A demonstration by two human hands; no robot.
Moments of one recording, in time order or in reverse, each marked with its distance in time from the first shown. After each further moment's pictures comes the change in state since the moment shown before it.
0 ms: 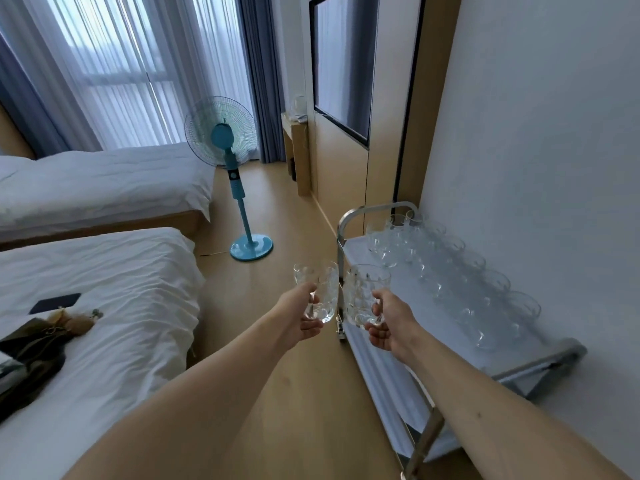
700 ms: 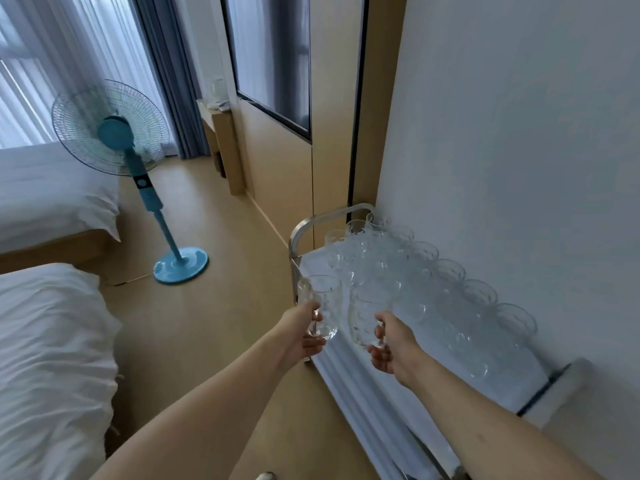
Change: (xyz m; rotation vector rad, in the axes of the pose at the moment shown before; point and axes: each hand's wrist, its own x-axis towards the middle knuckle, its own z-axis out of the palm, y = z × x) left_hand 0.199 0.070 0.075 0.142 -0.218 -0.083; right_hand 0.183 -0.031 -0.008 0.132 0.272 0.101
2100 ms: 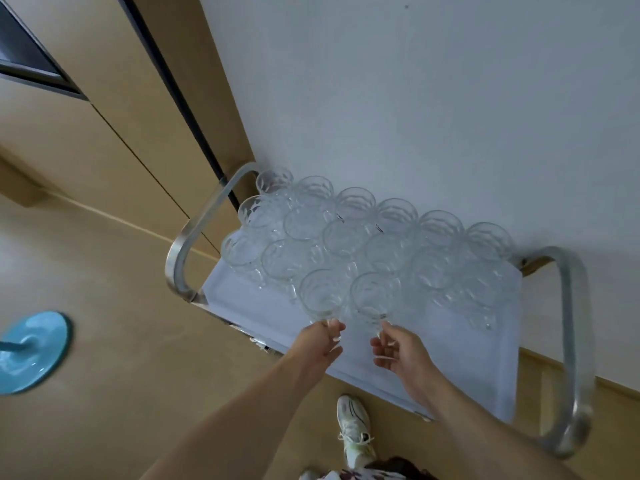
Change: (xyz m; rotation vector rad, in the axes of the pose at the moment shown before) left_hand 0.232 0.028 0.104 0.366 -0.446 -0.285; right_hand 0.158 0.033 -0.001 0.458 0.370 0.139
